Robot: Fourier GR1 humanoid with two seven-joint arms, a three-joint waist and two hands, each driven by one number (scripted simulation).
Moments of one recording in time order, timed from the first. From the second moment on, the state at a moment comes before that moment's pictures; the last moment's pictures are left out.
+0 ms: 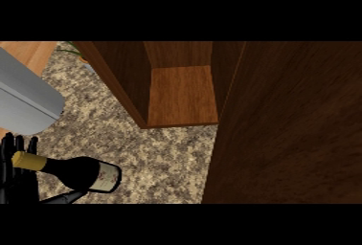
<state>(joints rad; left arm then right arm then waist) 0.26 0.10 0.17 -1.69 0.21 0.01 -0.43 -0.14 -0.32 0.60 -2.48 0.06 -0.50 0.56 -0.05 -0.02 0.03</state>
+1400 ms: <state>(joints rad) 0.10 0.11 0.15 -1.50 0.21 -0.11 -0.62 -0.13 -0.39 0.63 -2.49 0.05 -0.54 0.51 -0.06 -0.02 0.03</state>
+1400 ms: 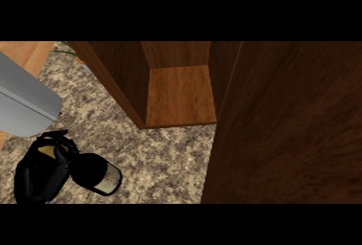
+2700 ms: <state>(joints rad) 0.03 0.06 -0.10 -1.53 0.19 -0.24 -0.44 -0.06 -0.47 0.62 -2.50 0.04 -0.60 0.47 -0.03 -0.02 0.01</state>
